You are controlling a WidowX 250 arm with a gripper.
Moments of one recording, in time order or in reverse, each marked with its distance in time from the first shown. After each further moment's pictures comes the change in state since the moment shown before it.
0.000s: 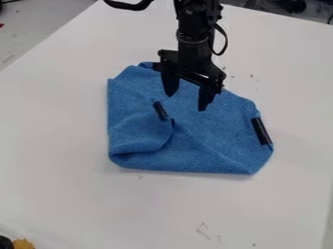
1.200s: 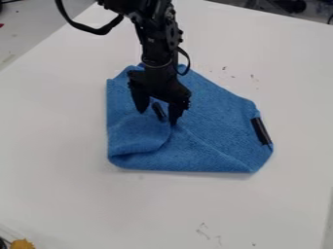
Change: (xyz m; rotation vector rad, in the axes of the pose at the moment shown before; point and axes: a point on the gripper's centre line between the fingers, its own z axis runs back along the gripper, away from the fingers) arm -0.030 0.039 -0.029 0.030 -0.026 0.092
